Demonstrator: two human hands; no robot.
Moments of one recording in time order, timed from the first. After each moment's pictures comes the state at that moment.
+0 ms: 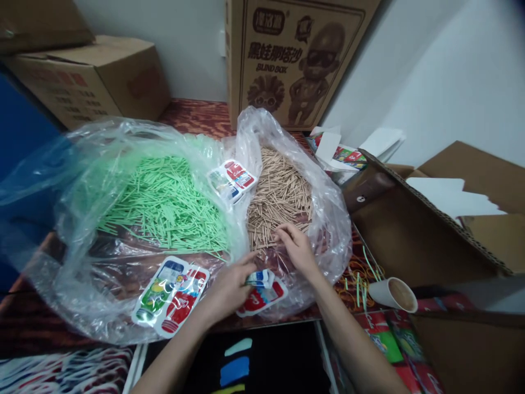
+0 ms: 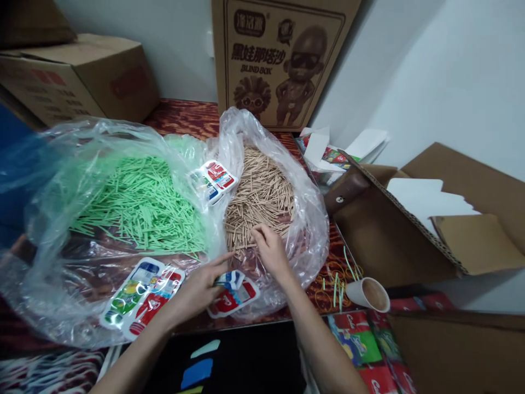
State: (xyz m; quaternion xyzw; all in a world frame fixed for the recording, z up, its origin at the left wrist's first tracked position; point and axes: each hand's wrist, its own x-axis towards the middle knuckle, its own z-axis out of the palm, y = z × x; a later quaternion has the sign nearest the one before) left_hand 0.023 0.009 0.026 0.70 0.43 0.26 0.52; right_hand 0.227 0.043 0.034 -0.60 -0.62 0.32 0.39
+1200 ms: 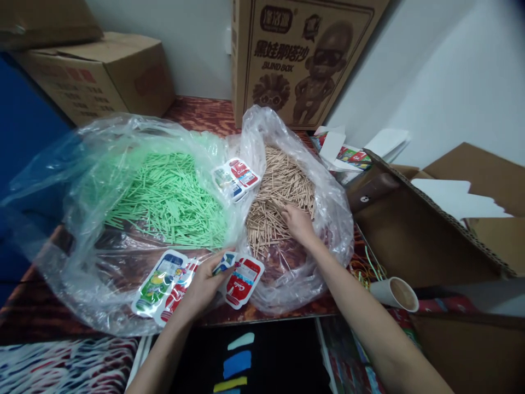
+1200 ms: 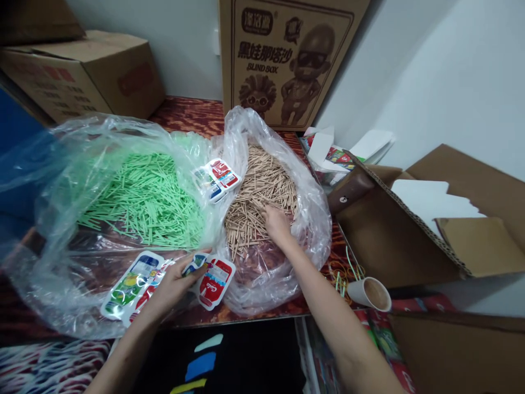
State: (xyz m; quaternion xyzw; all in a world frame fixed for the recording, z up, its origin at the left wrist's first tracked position) left_hand -0.020 0.004 0.003 0.56 0.52 0.36 0.54; right_hand 0.256 0.120 0.008 -0.69 -0.70 0.13 0.14
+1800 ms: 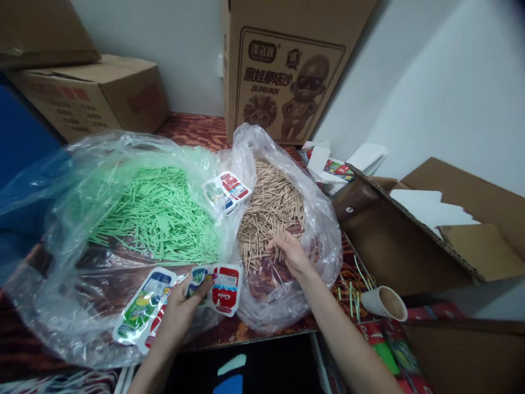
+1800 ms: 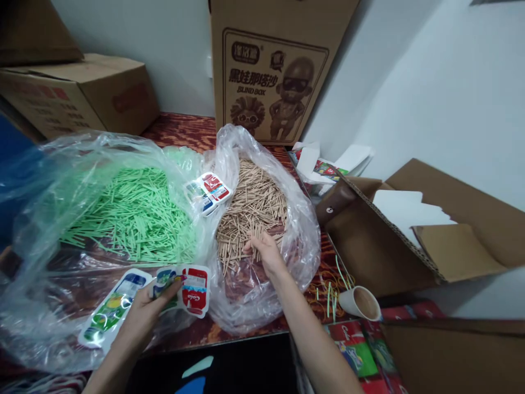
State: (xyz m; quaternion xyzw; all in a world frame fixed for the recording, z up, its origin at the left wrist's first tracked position) left_hand -0.026 -0.013 0.015 0.38 0.56 0.45 0.58; right_hand 0.238 0.068 0.008 -0.50 -0.36 0.59 0.52
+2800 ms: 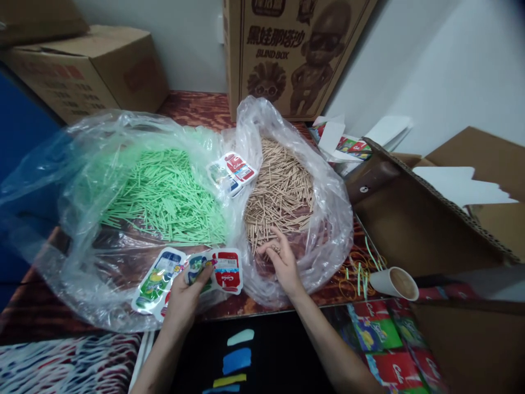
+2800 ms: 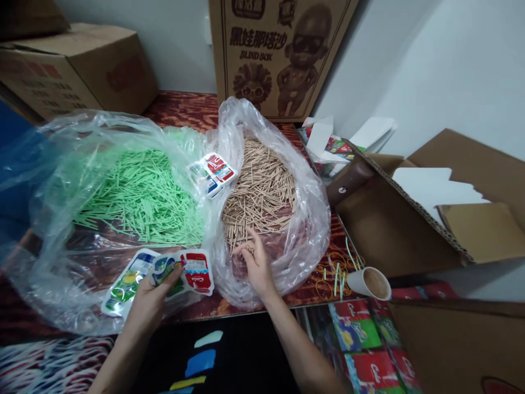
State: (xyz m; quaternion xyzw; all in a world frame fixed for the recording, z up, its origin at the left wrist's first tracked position) left_hand -0.029 -0.030 0.005 0.28 0.60 0.49 0.57; right_hand 0.192 -0.002 -0.015 -0.52 -0.51 0.46 0.52
